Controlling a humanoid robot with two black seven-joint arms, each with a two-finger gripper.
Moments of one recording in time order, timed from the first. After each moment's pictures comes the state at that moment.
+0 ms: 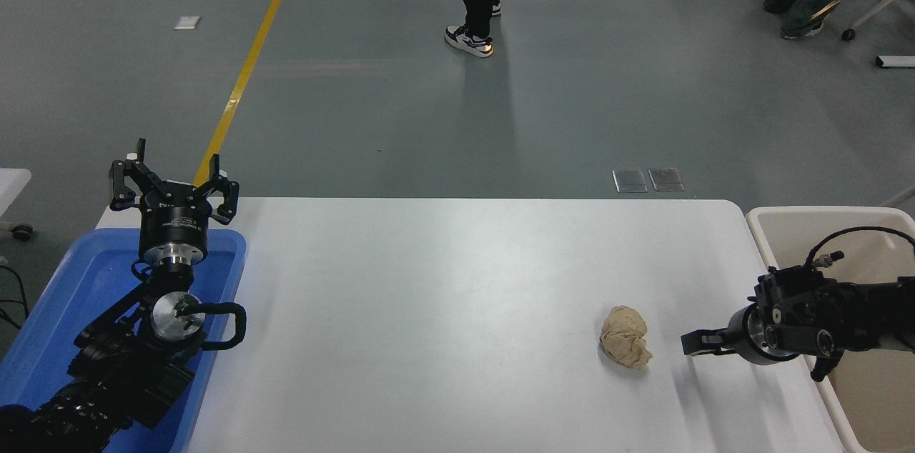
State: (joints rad) left arm -0.61 0.17 -1.00 -0.41 -0.12 -0.52 -0.60; right arm 1.12 -0.38 -0.98 0.86 -0.60 0.17 -0.06
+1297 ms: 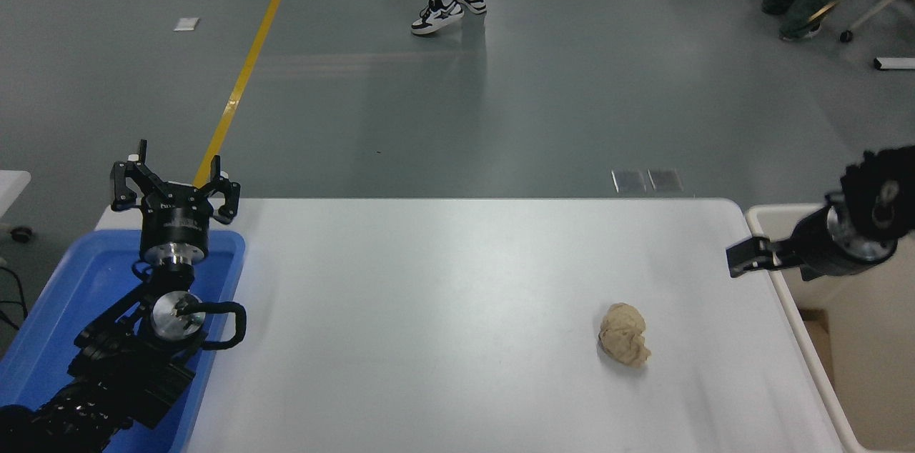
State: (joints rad) left arm -0.61 0.17 -1.00 -0.41 -0.12 -0.52 -0.60; right arm 2.02 -0.72 -1.17 1.40 -0.52 0.51 -0.06
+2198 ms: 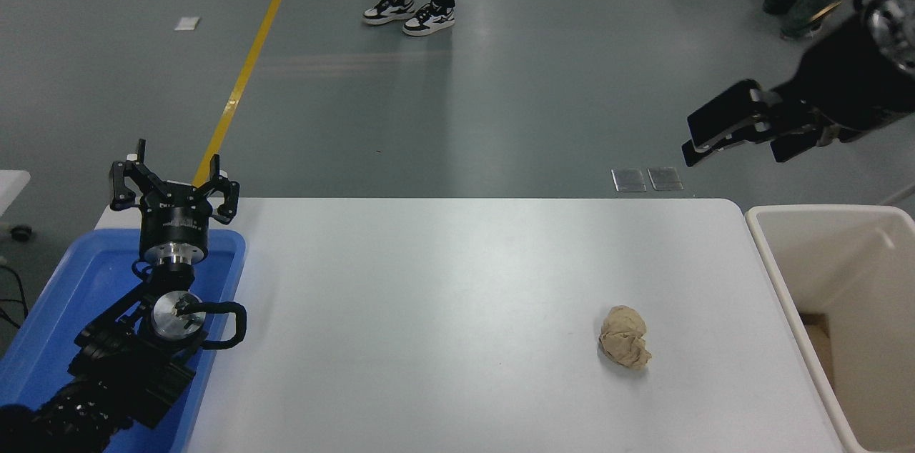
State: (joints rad) left arm -0.61 0.17 -1.00 -0.41 -0.12 -0.52 -0.60; right arm 2.56 -0.47 -1.16 1.58 -0.27 0.78 -0.05
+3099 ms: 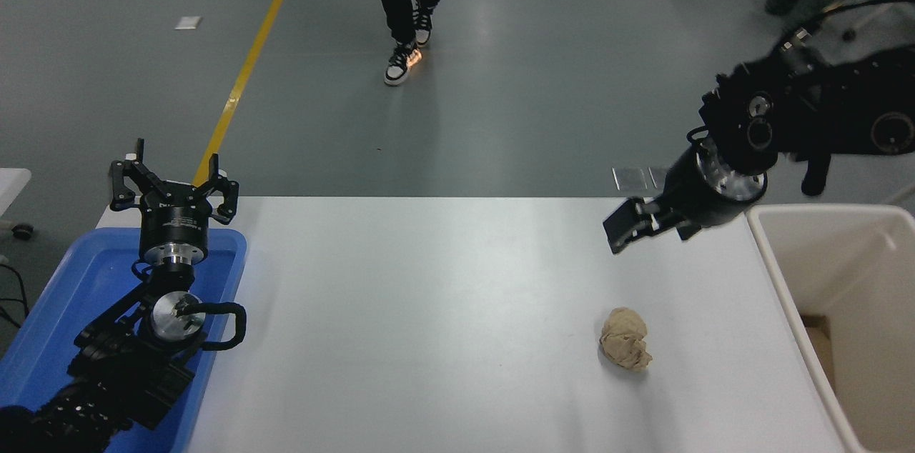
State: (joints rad) left arm -0.61 0.17 -1.00 -0.41 -0.12 -0.52 -0.60; right arm 1.69 -0.37 -0.94 1.23 -0.59 0.49 -0.06
